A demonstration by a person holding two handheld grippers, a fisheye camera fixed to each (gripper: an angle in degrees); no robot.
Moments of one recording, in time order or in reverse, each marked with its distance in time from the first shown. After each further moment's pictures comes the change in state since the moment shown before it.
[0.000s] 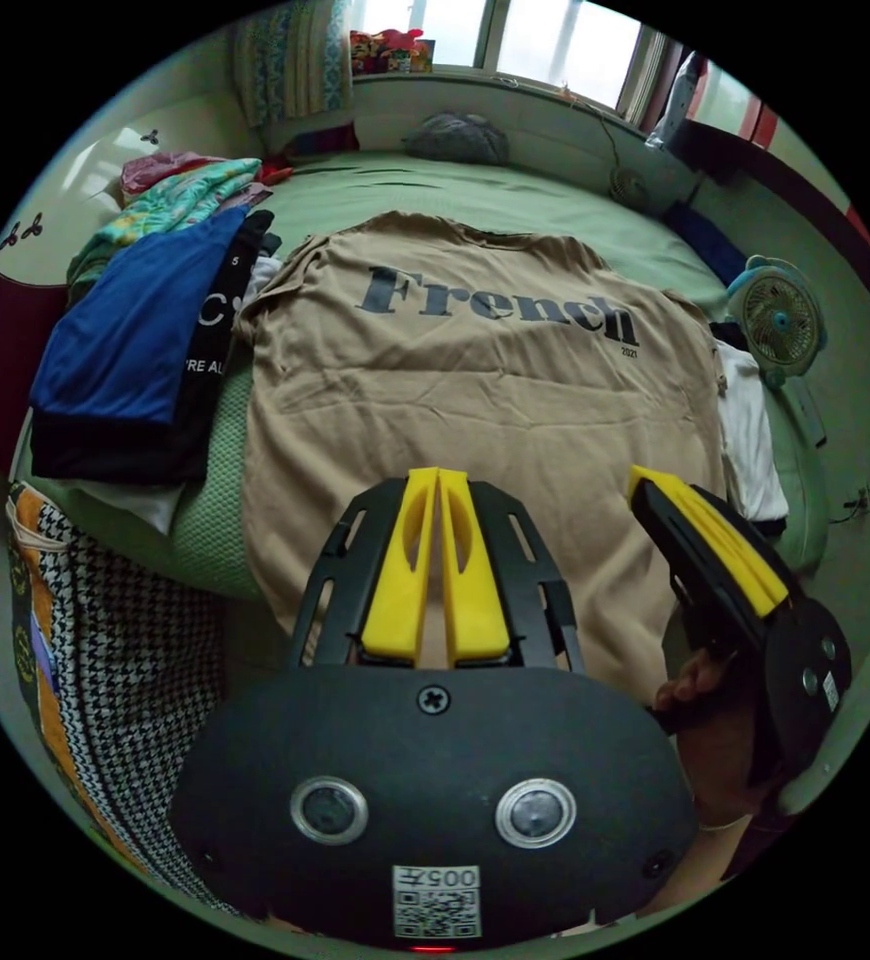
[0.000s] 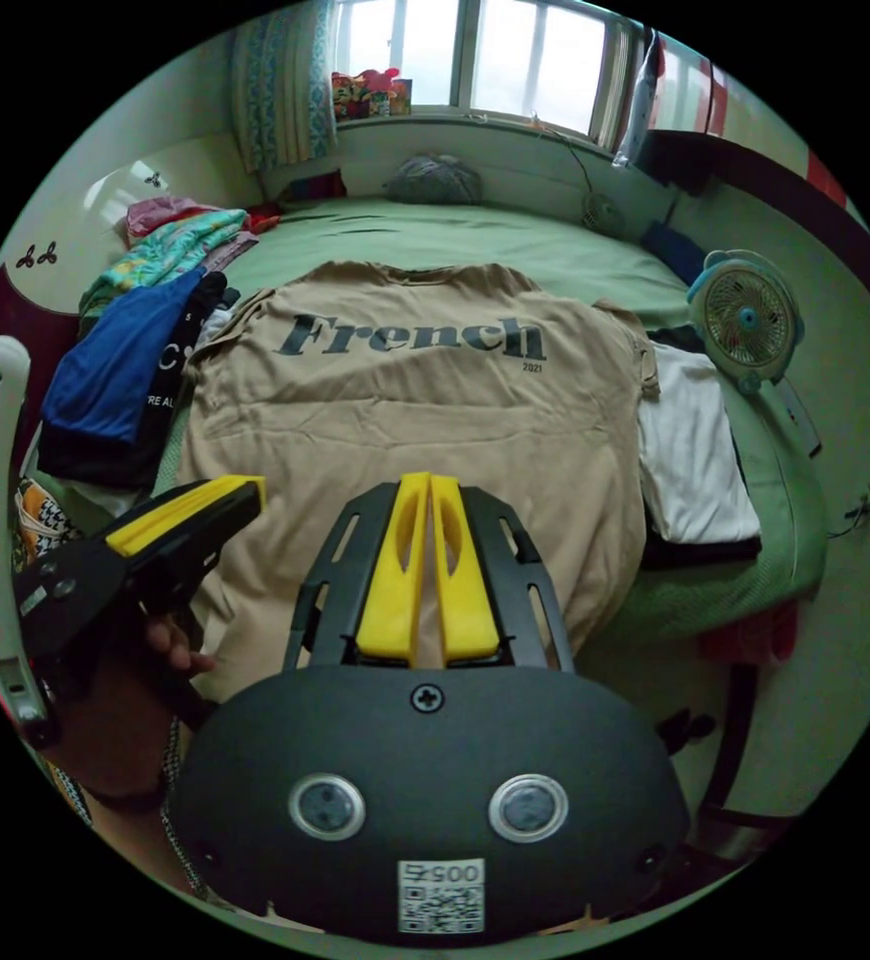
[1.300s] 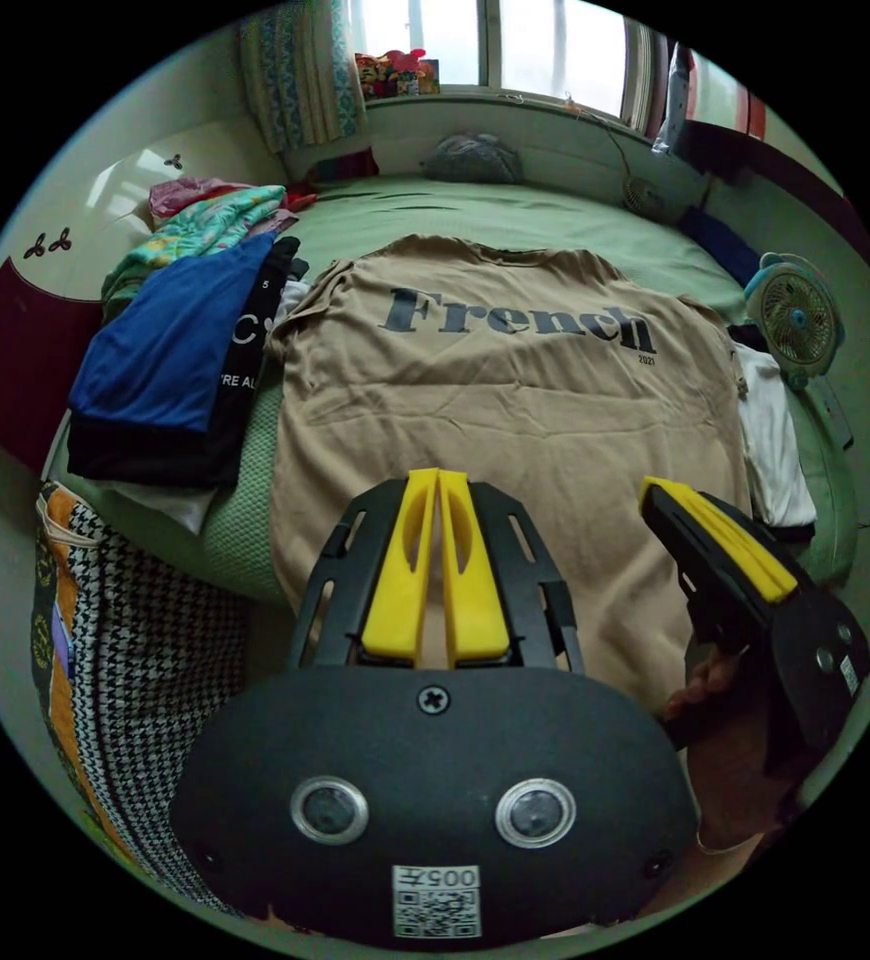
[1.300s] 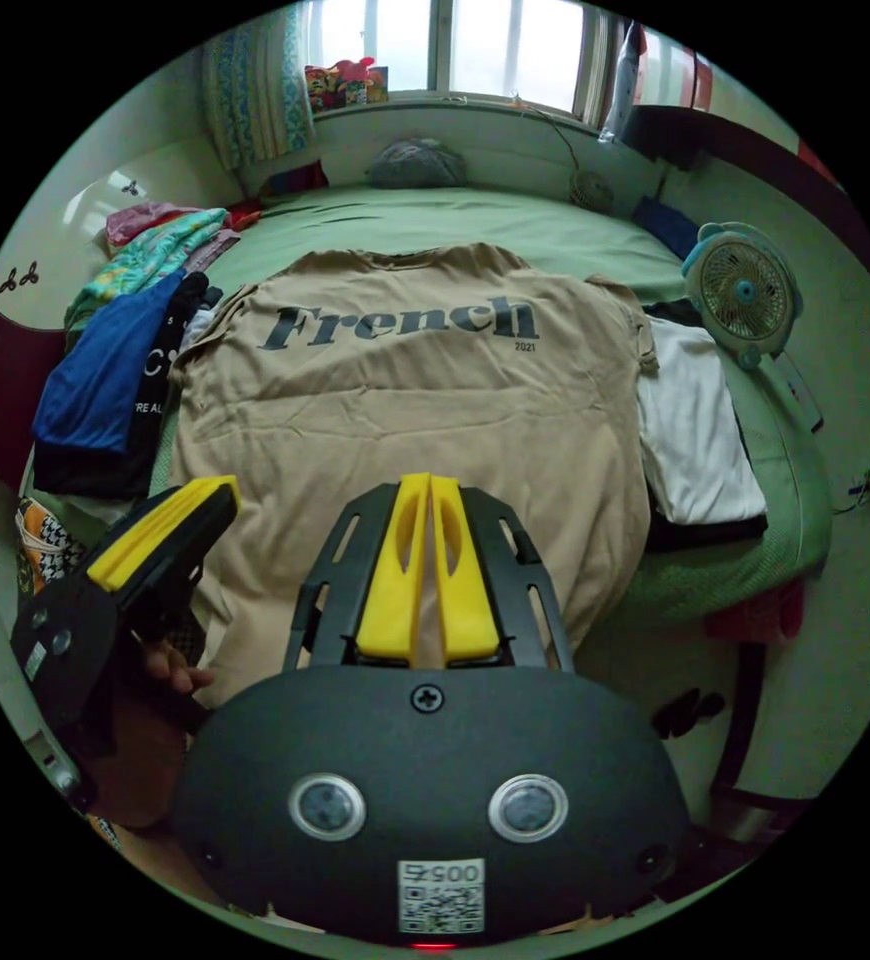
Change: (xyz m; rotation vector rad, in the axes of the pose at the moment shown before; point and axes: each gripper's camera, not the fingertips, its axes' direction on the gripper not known) left arm 0.025 0.055 -0.007 0.065 -0.099 0.002; right arm 0.007 -0.007 -0.003 -0.047 -0.004 0.049
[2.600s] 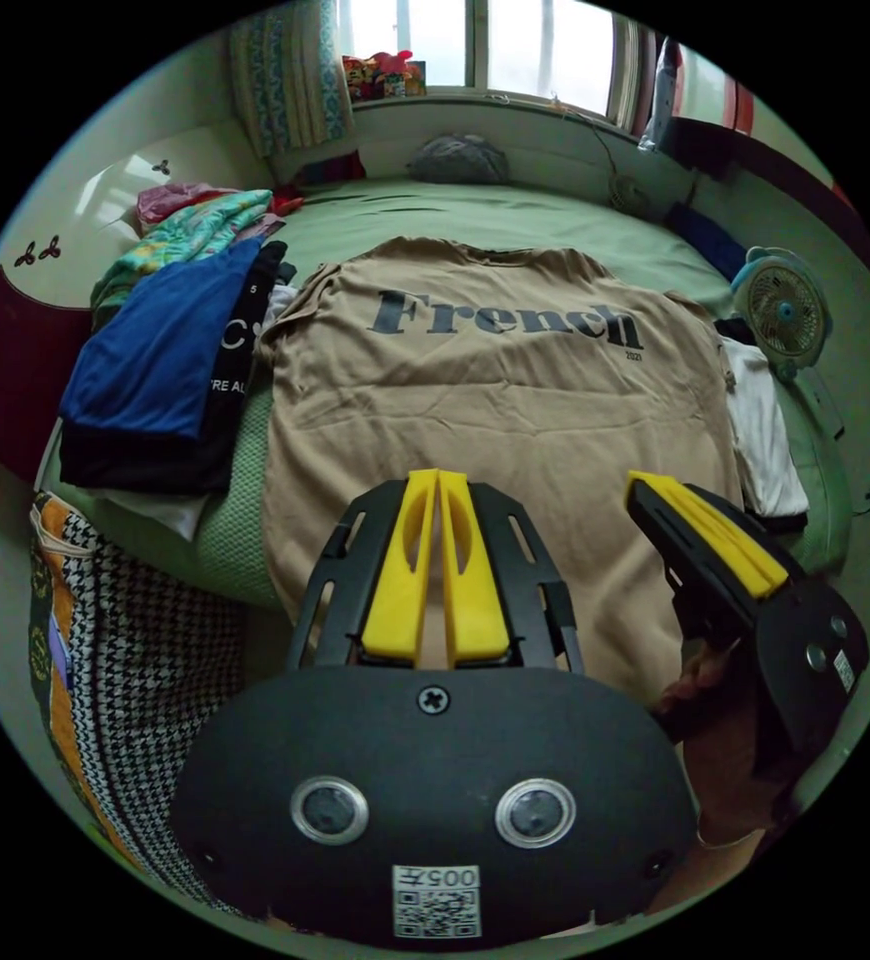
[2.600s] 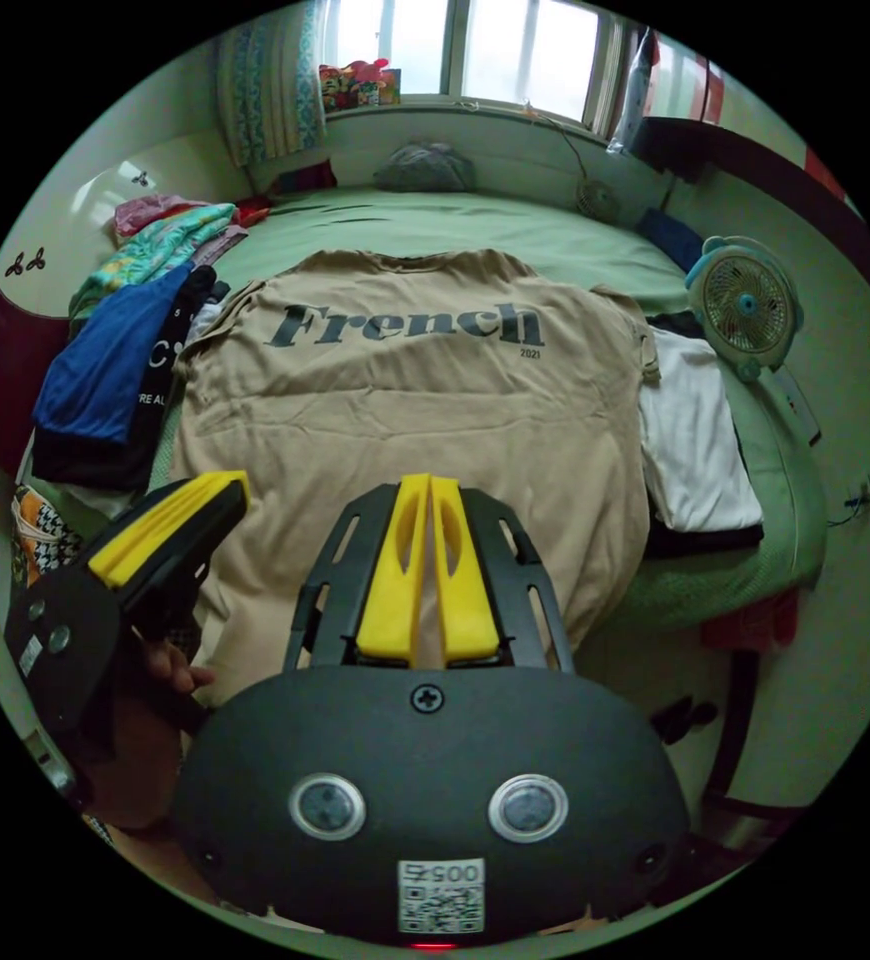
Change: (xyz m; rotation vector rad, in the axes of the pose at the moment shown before) left arm 0.002 0.008 -0.003 0.008 0.022 0.022; right arm -0.006 -0.010 0.000 0.016 0.012 -0.030
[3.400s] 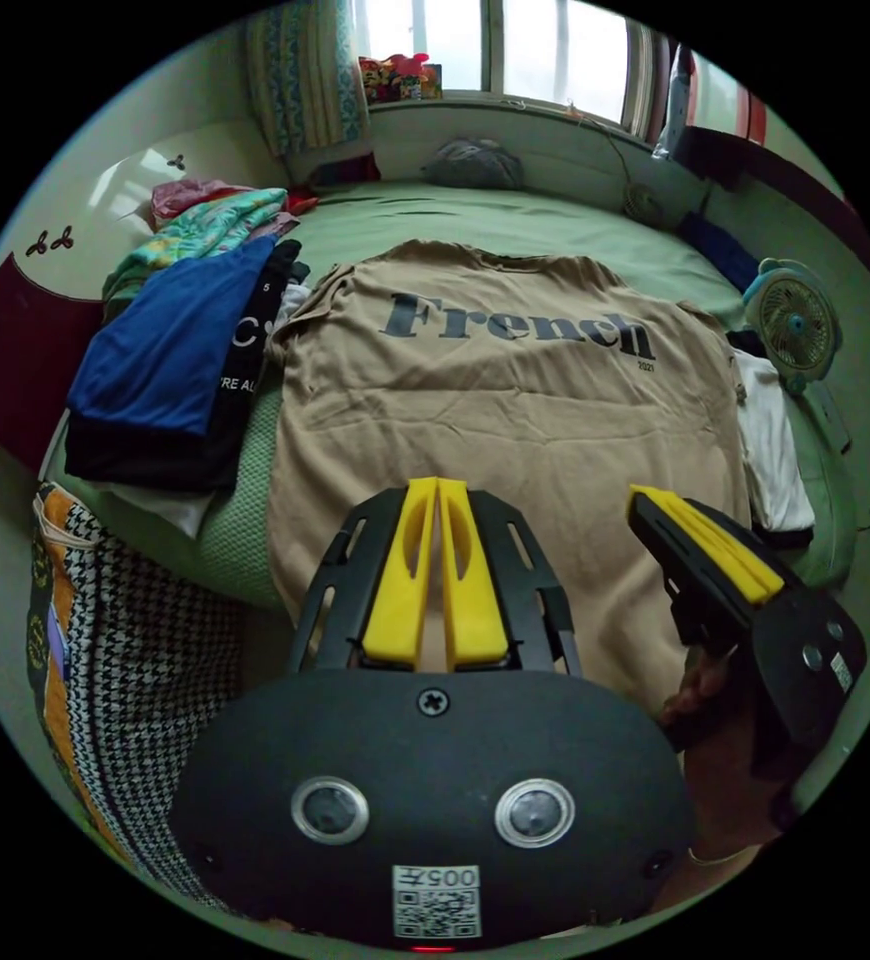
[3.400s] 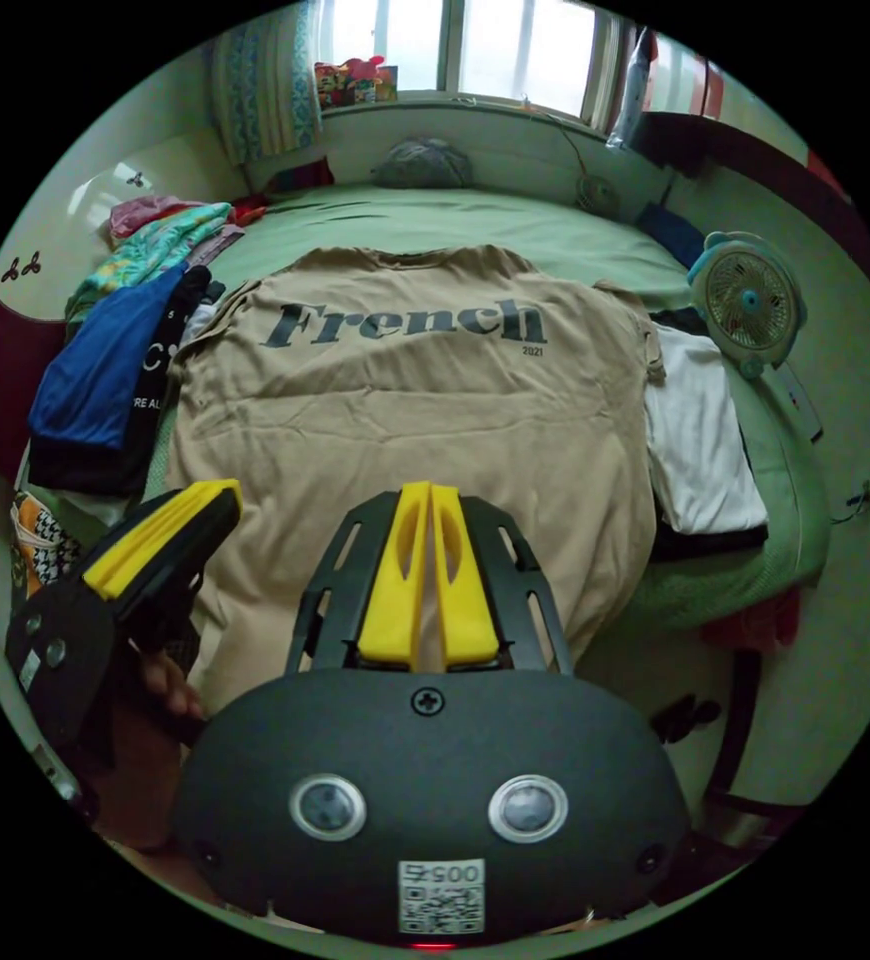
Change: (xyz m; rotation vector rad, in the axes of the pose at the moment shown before) left arm 0.003 -0.013 -0.005 0.022 -0.005 -0.020; right arm -0.005 -0.009 0.007 -0.005 0.002 0.009
